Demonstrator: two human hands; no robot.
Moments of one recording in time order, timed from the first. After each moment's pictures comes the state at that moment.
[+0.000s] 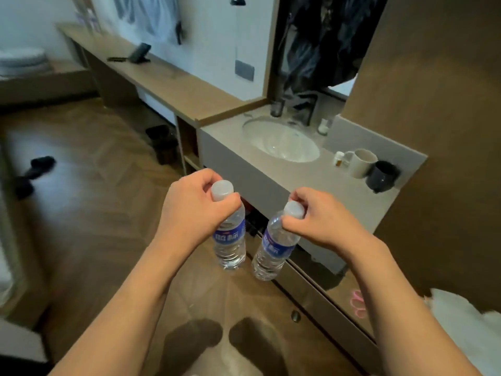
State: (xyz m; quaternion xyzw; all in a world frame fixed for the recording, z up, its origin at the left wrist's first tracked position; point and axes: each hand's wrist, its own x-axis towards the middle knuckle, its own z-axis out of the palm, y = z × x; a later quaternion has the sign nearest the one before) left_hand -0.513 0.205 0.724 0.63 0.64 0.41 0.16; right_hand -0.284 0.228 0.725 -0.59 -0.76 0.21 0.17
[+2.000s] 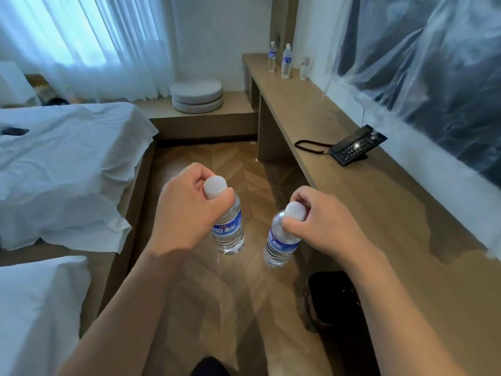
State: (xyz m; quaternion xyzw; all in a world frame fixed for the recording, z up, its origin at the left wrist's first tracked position) left_hand -1.540 1.328 0.737 0.39 0.79 0.47 0.04; right_hand -1.365 1.466 0.720 -0.36 -0.88 0.27 0.14
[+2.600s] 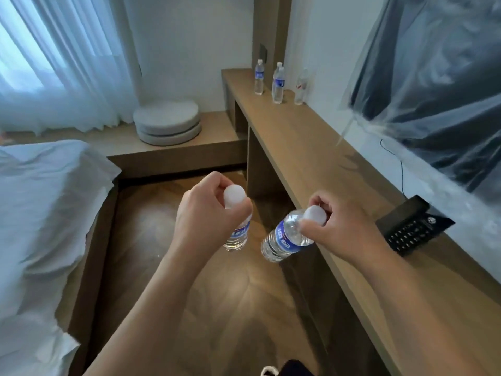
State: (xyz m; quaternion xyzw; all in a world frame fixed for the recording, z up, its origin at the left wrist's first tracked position) left_hand -1.852 1.734 0.730 0.43 0.78 0.45 0.09; right_hand -1.658 1.844 0.730 -0.44 -0.84 0.28 0.16
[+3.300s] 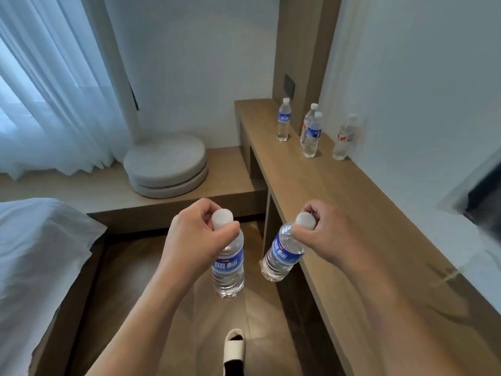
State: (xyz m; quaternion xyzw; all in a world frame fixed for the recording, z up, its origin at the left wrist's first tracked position) left_hand -2.178 2.166 0.698 0.40 0.80 0.43 0.11; right_hand -1.996 2.313 0.693 -0.45 -0.82 0.31 0.17
